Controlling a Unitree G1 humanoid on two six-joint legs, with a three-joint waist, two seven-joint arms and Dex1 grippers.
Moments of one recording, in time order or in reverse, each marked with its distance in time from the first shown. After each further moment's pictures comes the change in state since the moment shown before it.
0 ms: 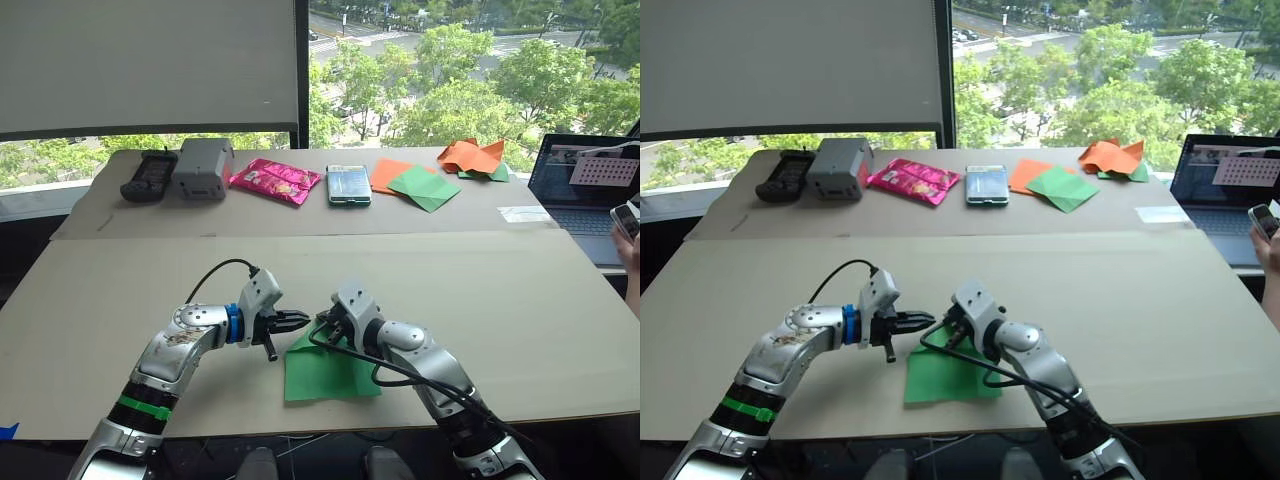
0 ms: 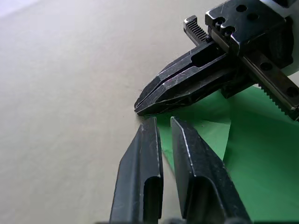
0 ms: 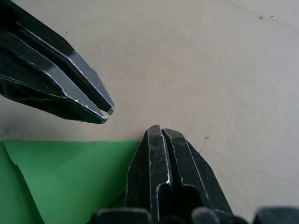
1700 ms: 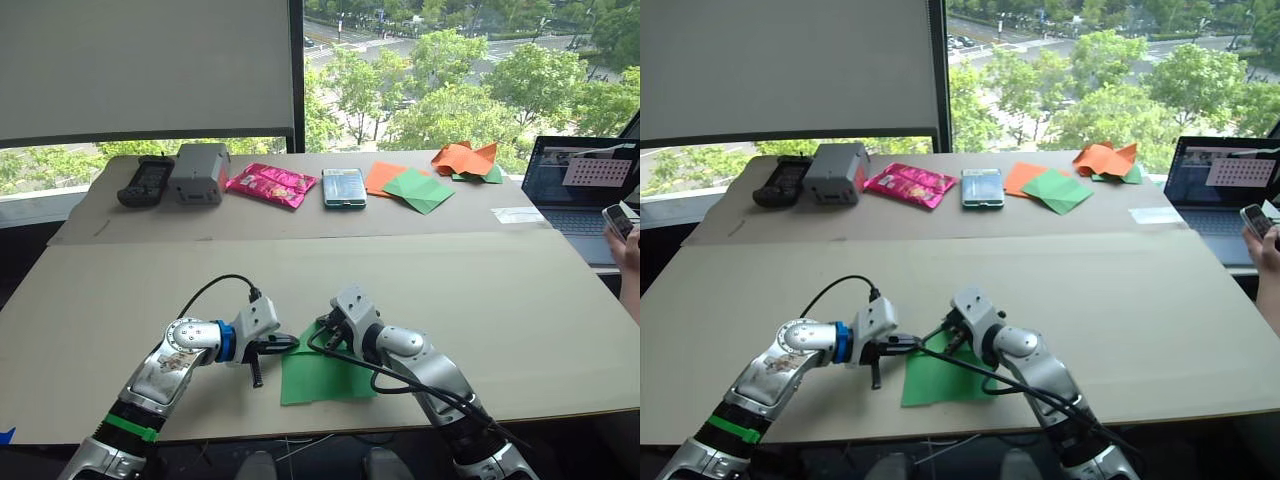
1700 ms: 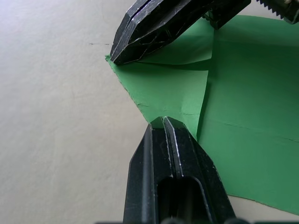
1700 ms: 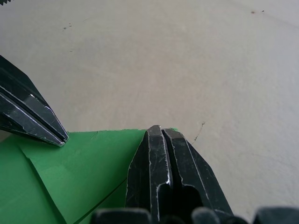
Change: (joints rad) left arm 0.151 0.113 -0.026 -0.066 0.122 -0.170 -0.079; right arm 0.030 0.003 0.012 -0.034 -0.007 0.025 -0.021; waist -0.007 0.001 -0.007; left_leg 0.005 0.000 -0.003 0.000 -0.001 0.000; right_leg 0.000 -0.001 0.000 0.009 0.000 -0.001
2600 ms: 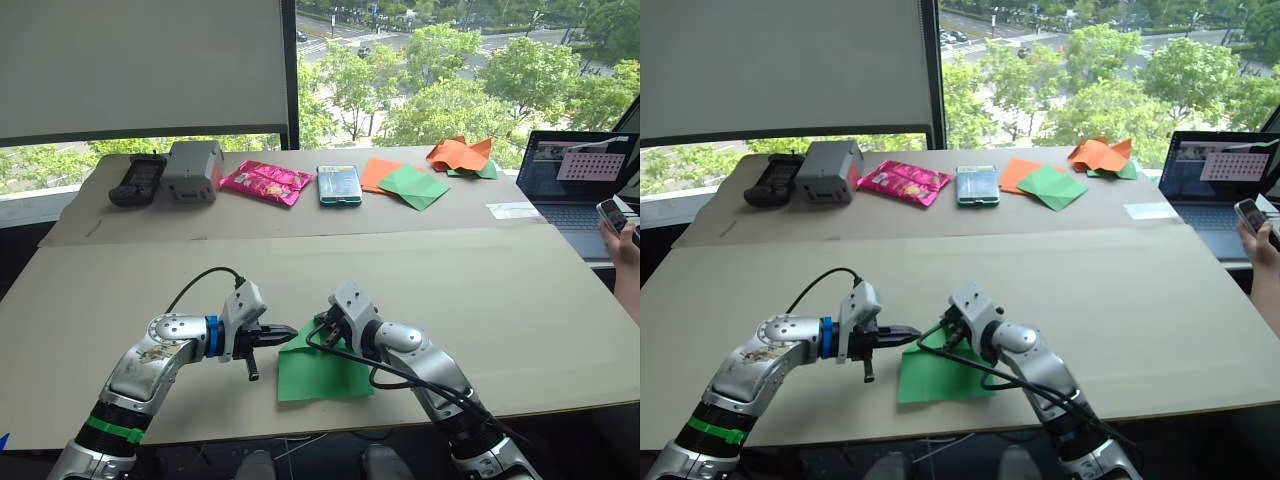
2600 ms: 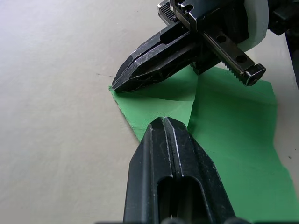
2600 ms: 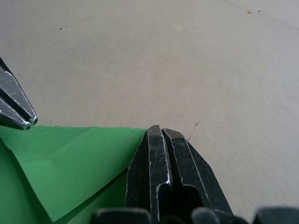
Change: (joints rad) left arm -0.014 -0.010 0.072 -0.076 -0.173 0.172 -0.007; right arm -0.026 0.001 -0.001 0.023 0.000 -0.013 0.017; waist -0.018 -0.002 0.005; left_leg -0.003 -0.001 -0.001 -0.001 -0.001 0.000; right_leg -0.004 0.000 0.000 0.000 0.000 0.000
